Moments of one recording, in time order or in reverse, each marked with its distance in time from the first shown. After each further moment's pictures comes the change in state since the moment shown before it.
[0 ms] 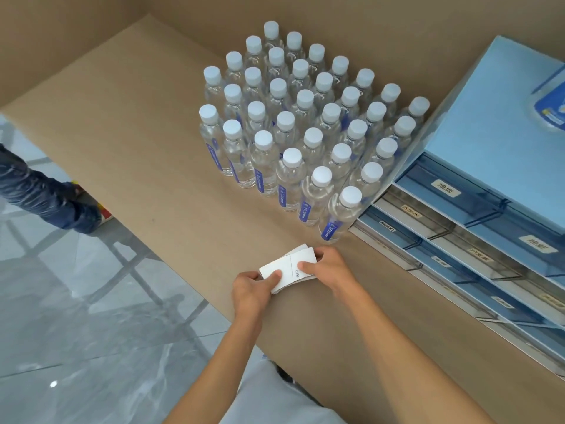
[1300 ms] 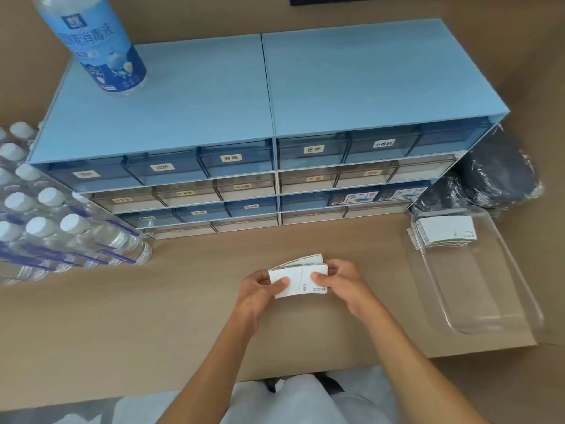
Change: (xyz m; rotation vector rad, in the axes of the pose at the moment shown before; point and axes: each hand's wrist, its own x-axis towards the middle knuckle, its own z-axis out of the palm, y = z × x) left_hand -0.188 -0.093 0.222 0.458 -0.758 0.217; right_hand -0.211 0.285 -0.202 0.717 0.489 0.092
